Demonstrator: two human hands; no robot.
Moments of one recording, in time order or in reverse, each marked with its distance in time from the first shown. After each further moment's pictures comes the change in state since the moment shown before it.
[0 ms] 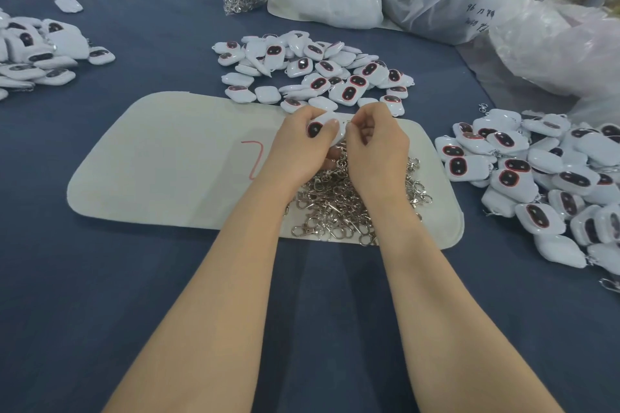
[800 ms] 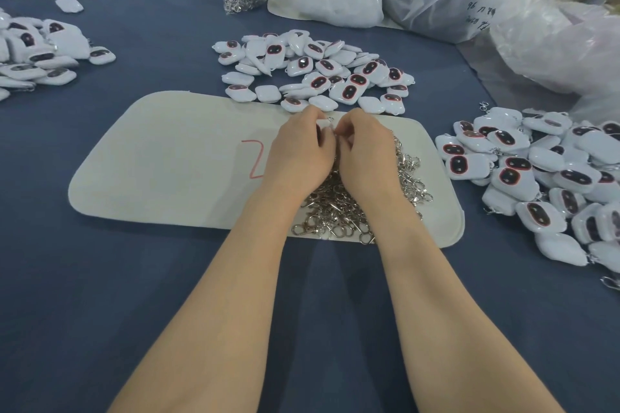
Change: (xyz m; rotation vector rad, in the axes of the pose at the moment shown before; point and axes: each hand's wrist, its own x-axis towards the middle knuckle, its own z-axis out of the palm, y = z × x) left_hand -0.002 -0.007 0.001 0.595 0.115 0.261; right_hand -0.002 -0.008 -0.002 -0.210 -0.195 -0.065
